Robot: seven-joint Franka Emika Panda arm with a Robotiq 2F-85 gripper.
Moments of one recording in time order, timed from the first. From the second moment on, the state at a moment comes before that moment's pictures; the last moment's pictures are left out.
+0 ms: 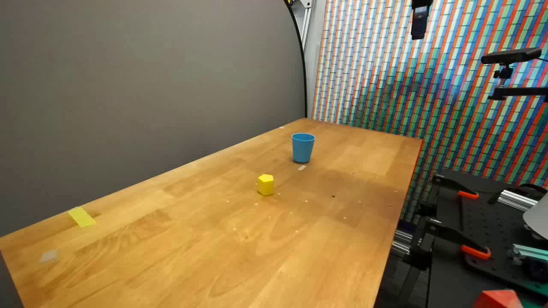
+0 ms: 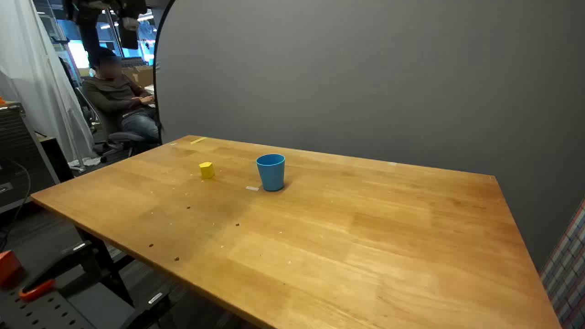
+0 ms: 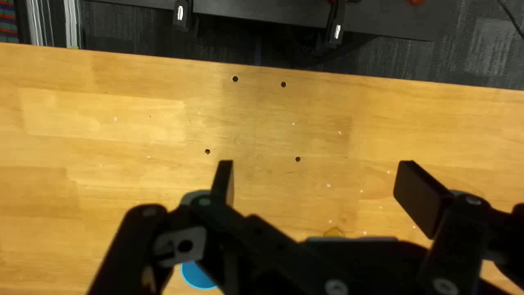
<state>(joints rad) 0.09 -0.59 0.05 -2.47 0.03 1.76 -0.02</state>
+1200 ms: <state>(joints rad) 0.10 -0.18 0.10 -2.32 0.03 1.94 -0.02</state>
